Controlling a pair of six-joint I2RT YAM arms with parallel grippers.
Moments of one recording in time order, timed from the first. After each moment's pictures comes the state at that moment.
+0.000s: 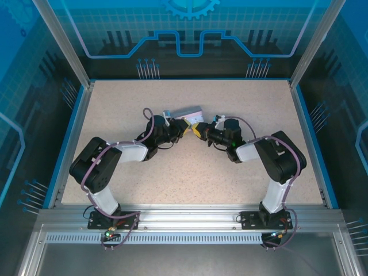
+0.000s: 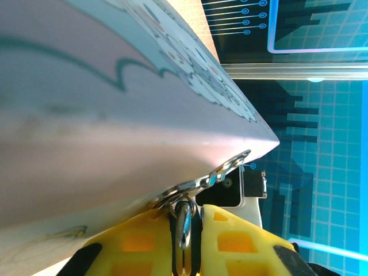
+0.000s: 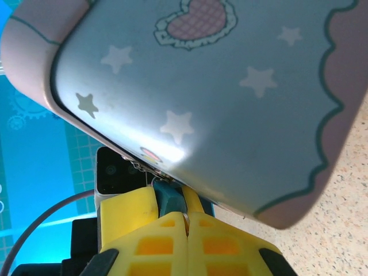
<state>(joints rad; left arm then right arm) -0.49 1.73 0.78 0.64 0.32 -1.40 0.43 1.83 0.70 0.92 -0.56 1.53</state>
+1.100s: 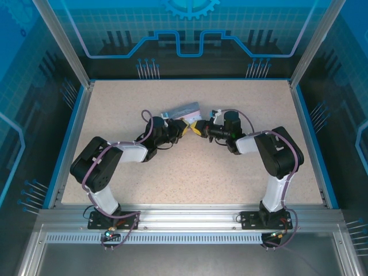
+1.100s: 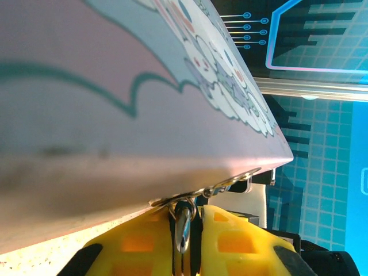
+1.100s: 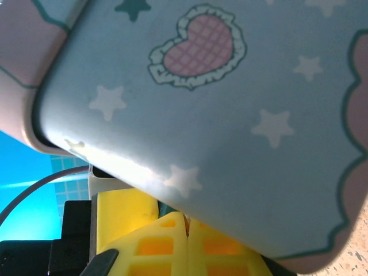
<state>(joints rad) -0.49 1.73 0.76 0.68 0.30 -1.48 0.38 1.89 0.83 0.77 -0.76 1.35</state>
